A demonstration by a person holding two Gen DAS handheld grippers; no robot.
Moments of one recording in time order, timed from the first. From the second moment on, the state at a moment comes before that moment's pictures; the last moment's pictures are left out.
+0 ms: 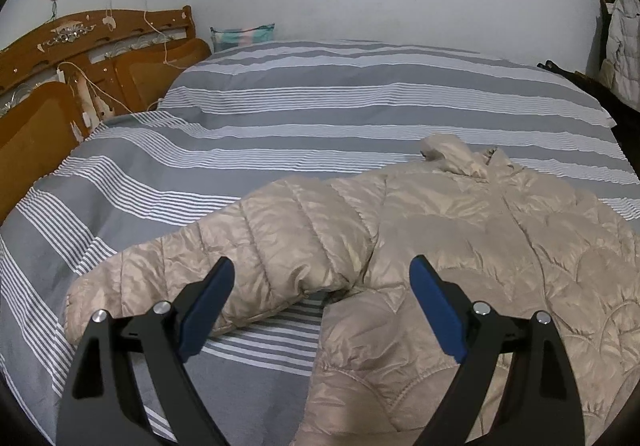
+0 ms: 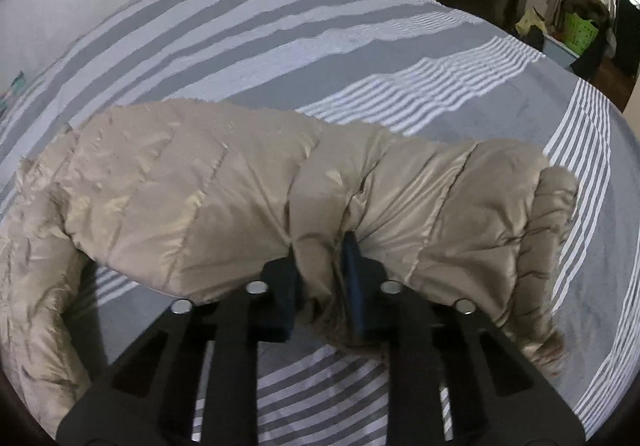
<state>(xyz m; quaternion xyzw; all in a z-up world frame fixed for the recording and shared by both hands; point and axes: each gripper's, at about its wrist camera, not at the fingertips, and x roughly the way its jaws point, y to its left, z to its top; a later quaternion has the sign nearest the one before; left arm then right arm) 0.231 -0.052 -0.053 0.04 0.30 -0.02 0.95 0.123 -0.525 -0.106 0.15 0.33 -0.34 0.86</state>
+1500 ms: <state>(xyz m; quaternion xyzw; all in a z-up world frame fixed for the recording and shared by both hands) 0.260 -0.037 -0.008 0.01 0.29 -0.04 0.96 0.338 -0.220 -0.033 0.01 0.33 0.00 0.94</state>
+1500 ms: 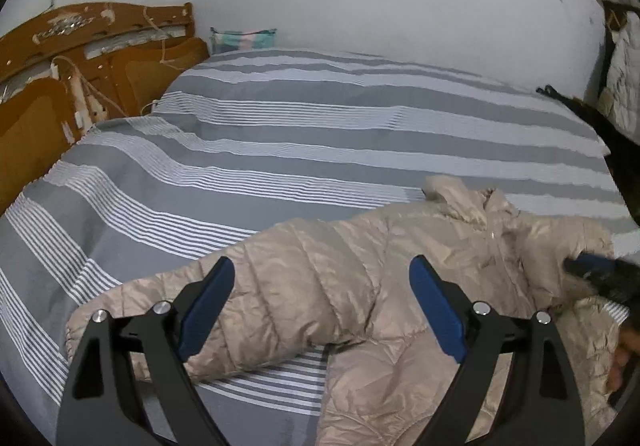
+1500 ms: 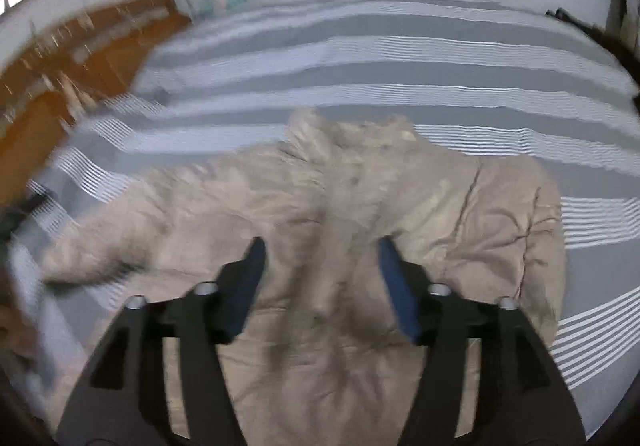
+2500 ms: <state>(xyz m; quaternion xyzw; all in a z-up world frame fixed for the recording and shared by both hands) 0.264 -0.040 -0.013 0.02 0.28 -0.02 0.96 0.310 -0.298 -0.049 0.09 0.32 -0.04 0.94</state>
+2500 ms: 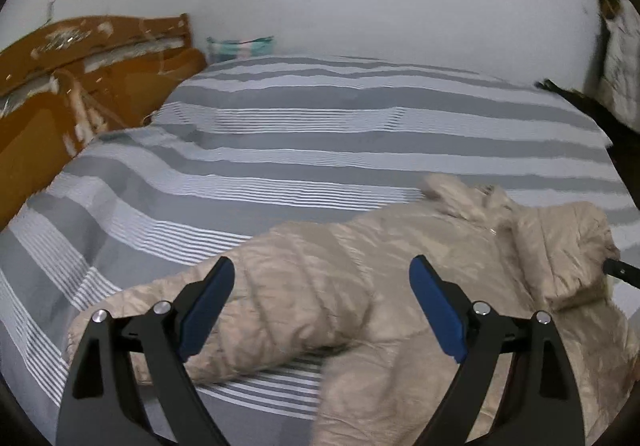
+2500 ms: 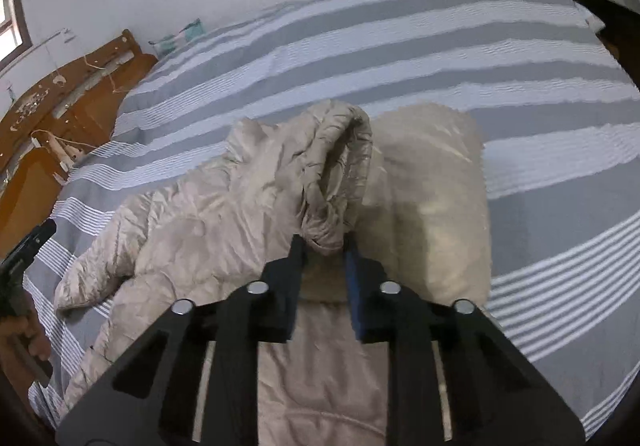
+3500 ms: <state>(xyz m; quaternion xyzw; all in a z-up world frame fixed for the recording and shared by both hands) 0.293 -0.094 -0.043 0.04 0.33 -0.11 0.94 0.276 -0.349 -0.045 0.05 0.27 -0.10 0.95</state>
